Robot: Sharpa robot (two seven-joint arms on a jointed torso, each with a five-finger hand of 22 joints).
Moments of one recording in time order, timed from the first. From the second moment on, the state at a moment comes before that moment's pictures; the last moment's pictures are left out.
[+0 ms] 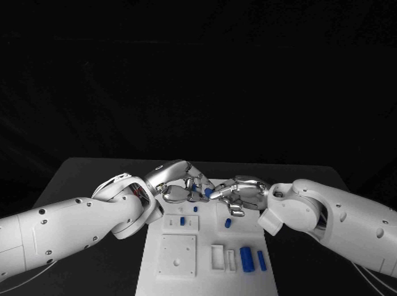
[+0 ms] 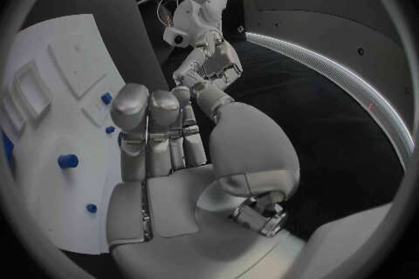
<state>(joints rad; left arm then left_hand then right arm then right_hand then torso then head) 1.33 -0.73 -0.10 1.49 -1.15 -0.40 0.35 1.46 0.04 0.08 -0.14 0.12 1.17 0.09 0.07 0.07 1.09 -0.01 0.83 0.24 1.20 -0.07 1.23 0.52 0.09 1.23 -0.08 0.47 1.31 1.07 -0.72 0.25 1.38 -0.32 0.20 -0.13 1.20 0.02 0.44 -0.24 0.27 1.22 0.07 0.06 0.12 1.19 -0.03 0.80 0.97 1.43 -0.09 0.89 1.13 0.08 1.47 -0.10 0.84 1.31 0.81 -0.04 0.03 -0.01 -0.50</state>
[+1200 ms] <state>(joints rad) 1.36 -0.77 -0.10 1.39 -0.74 -0.18 0.26 1.15 0.06 -0.07 0.10 0.26 1.04 0.07 0.29 0.20 1.14 0.00 0.79 0.21 1.18 -0.06 1.29 0.52 0.08 1.28 -0.08 0.39 1.31 1.06 -0.73 0.25 1.37 -0.47 0.10 -0.13 1.19 0.02 0.45 -0.25 0.28 1.23 0.06 0.06 0.12 1.20 -0.04 0.80 0.97 1.43 -0.09 0.89 1.14 0.08 1.47 -0.10 0.84 1.31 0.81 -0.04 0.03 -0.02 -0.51</state>
